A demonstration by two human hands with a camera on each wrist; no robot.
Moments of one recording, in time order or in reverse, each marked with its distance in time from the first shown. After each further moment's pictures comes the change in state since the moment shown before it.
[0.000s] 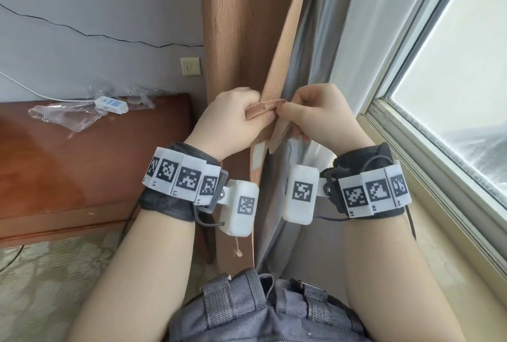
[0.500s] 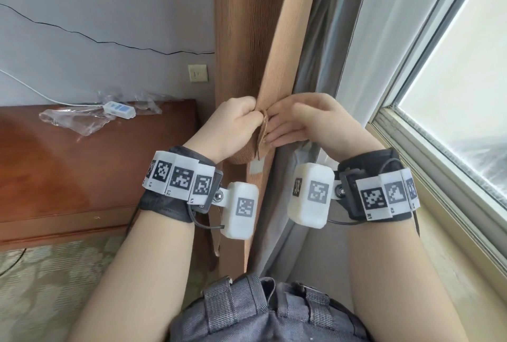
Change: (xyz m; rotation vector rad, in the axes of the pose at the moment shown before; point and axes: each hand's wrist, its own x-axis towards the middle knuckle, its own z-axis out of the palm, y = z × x) left_hand 0.000 -0.004 -0.018 -0.208 -0.123 -0.208; right_hand 0.001 -0.015 0.010 0.420 -0.319 0.070
